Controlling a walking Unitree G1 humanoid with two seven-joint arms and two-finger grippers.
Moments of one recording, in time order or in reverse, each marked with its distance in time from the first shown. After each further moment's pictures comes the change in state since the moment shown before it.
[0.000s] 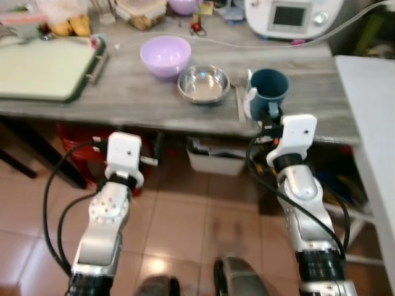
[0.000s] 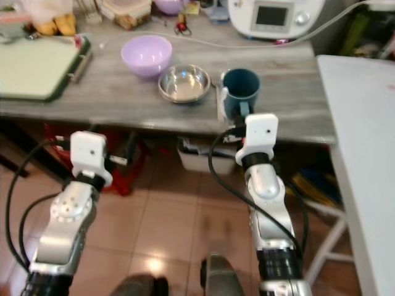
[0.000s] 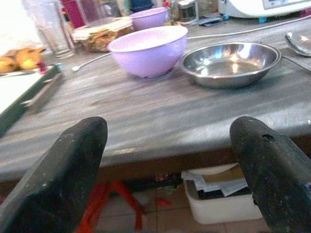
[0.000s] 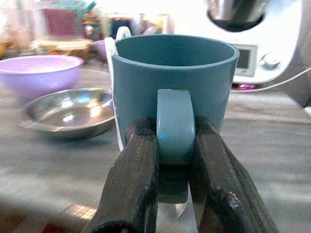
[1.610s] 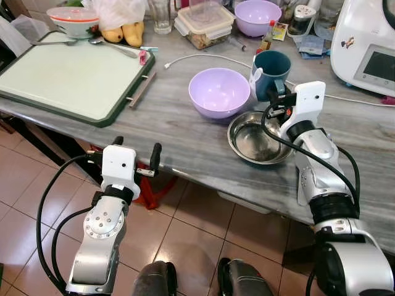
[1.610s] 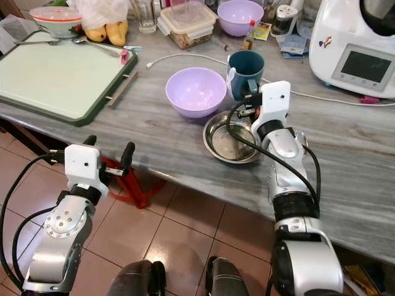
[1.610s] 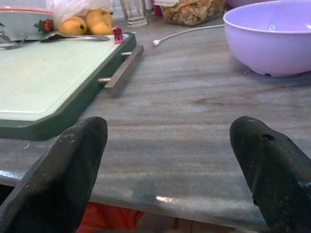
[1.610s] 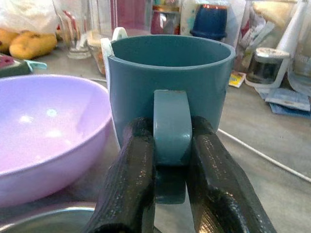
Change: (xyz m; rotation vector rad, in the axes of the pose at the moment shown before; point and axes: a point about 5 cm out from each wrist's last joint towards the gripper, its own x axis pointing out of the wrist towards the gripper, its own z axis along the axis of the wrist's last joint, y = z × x) left arm -0.022 0.010 -0.003 -0.012 0.040 0.038; right arm 0.065 -0.033 -0.002 0.011 0.037 0.151
